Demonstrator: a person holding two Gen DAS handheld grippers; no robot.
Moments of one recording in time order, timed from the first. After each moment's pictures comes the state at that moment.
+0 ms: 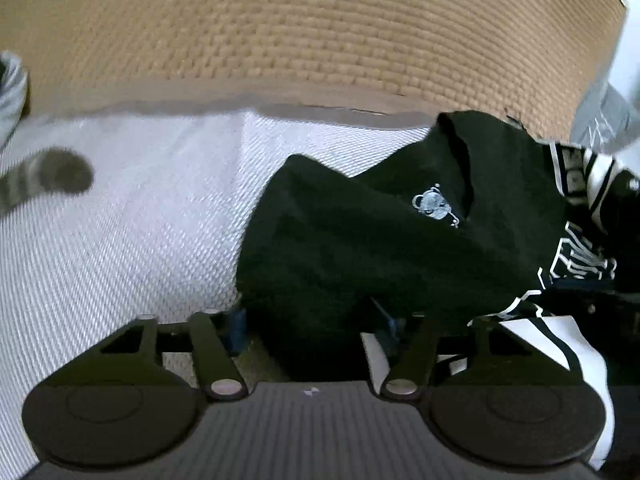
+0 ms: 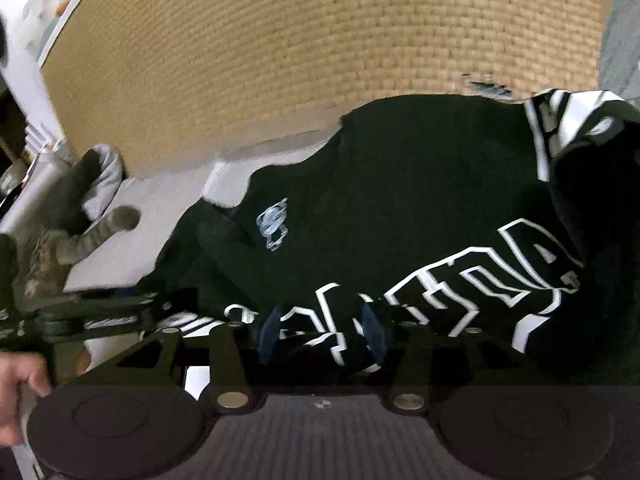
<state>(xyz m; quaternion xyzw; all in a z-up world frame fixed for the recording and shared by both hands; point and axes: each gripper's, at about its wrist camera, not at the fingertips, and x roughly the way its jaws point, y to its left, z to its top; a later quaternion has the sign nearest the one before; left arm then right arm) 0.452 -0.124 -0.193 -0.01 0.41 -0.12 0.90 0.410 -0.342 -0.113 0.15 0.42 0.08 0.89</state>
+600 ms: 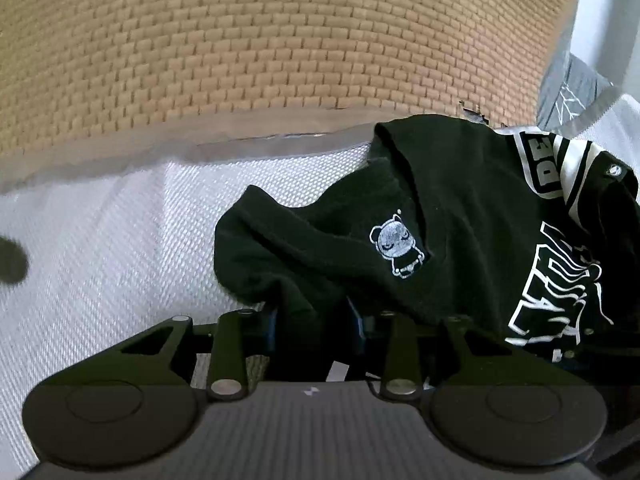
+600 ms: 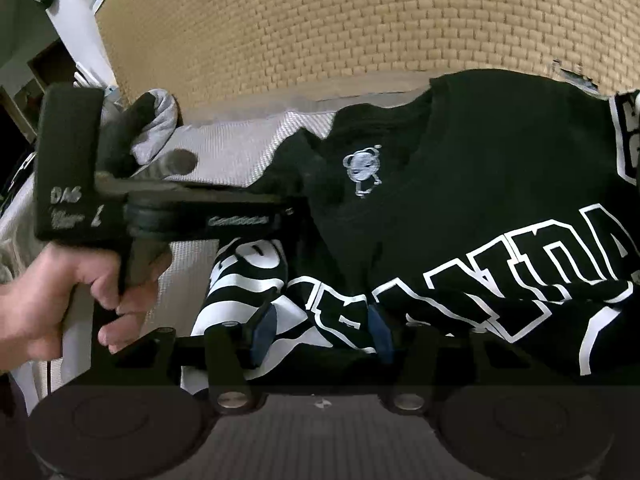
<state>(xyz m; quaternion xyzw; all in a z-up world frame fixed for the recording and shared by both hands) 0.485 -0.164 -0.196 0.04 0.40 -0.18 0.90 0.408 -0.302 -0.129 0.12 0.43 0.16 0.88</state>
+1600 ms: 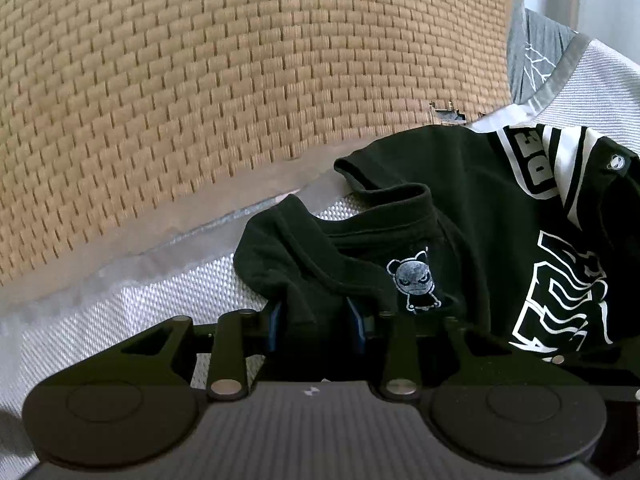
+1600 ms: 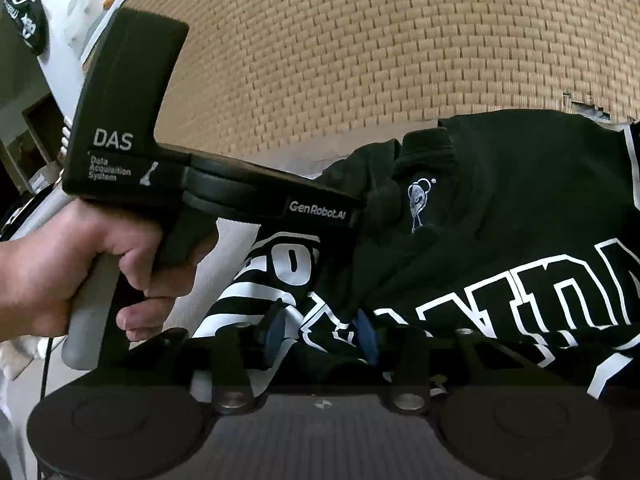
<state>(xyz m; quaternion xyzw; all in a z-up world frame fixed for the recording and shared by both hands) 0.545 -0.193 -0.191 0.15 0.37 -0.25 0.88 0.433 -0.285 -0.140 0.16 0.34 0.12 0.92</state>
